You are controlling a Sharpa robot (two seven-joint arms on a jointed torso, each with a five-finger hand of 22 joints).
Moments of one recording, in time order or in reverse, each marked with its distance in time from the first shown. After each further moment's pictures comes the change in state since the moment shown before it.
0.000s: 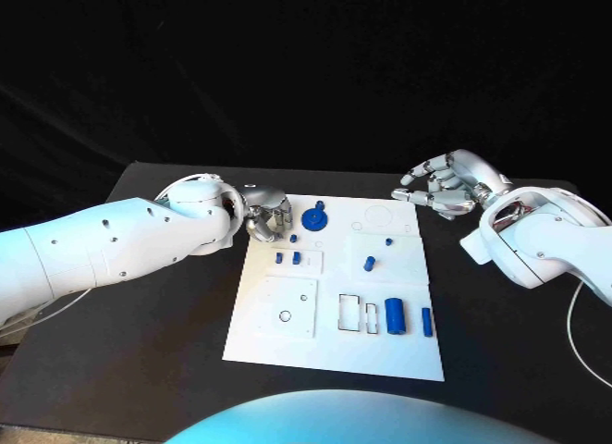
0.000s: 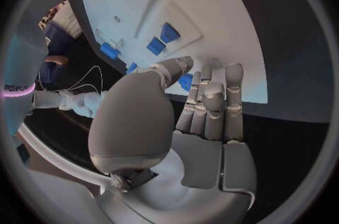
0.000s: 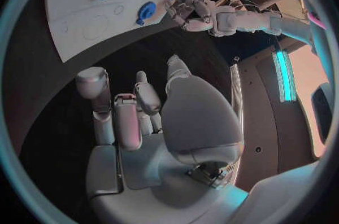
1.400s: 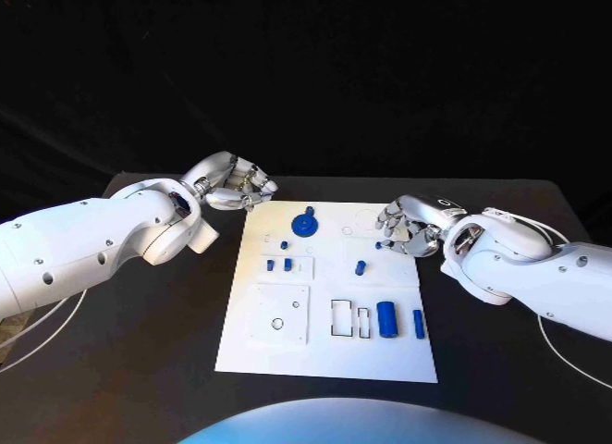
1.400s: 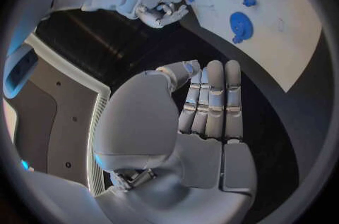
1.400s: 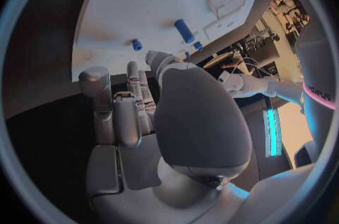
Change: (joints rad) left arm 0.003 -0.163 0.041 0.127 0.805 -0.256 0.266; left_hand 0.037 0.069 -0.011 -0.042 0.000 0.070 0.020 0.023 0.004 -0.191 0.013 0.301 0.118 -0.218 0.013 -0.228 -0.339 0.000 -0.124 0.009 -0.096 -0.079; right arm -0.097 0.085 -0.002 -0.097 -0.486 0.180 -0.067; right_hand 0.179 -0.197 0.495 -0.017 0.004 0.056 0.020 -0.017 -0.066 -0.213 0.033 -0.982 -0.932 0.002 0.016 -0.033 -0.036 0.016 0.011 0.018 -0.025 0.046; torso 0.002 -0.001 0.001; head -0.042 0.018
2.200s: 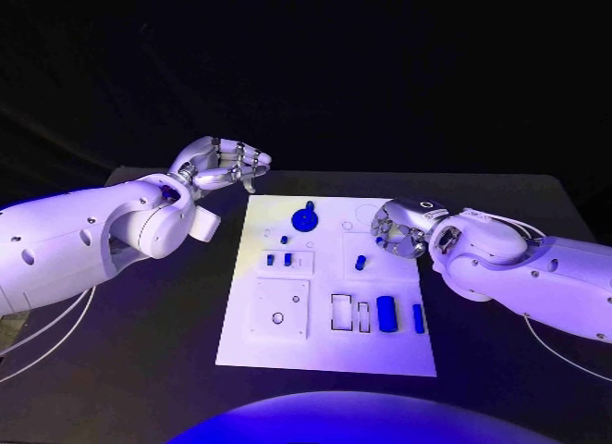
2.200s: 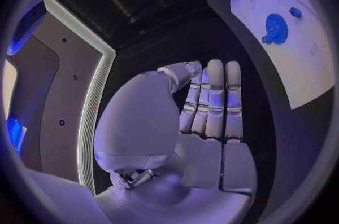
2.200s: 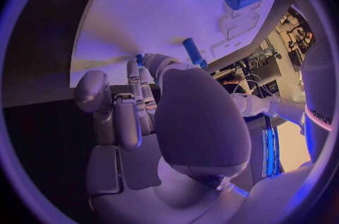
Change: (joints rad) left arm 0.000 -0.022 -0.001 0.023 0.345 -0.006 0.111; left_hand 0.009 0.009 0.003 -0.014 0.005 -0.004 0.003 -0.004 -0.001 -0.004 0.004 -0.009 -0.019 -0.007 0.000 -0.033 -0.018 0.000 -0.010 0.000 0.000 0.000; right arm -0.026 0.063 0.002 -0.043 -0.144 0.060 -0.068; right_hand 0.004 0.021 0.079 -0.049 0.000 0.070 -0.019 0.008 0.004 0.093 -0.017 -0.024 -0.066 -0.001 -0.001 0.035 0.059 -0.015 0.046 -0.011 0.104 0.081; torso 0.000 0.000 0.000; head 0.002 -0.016
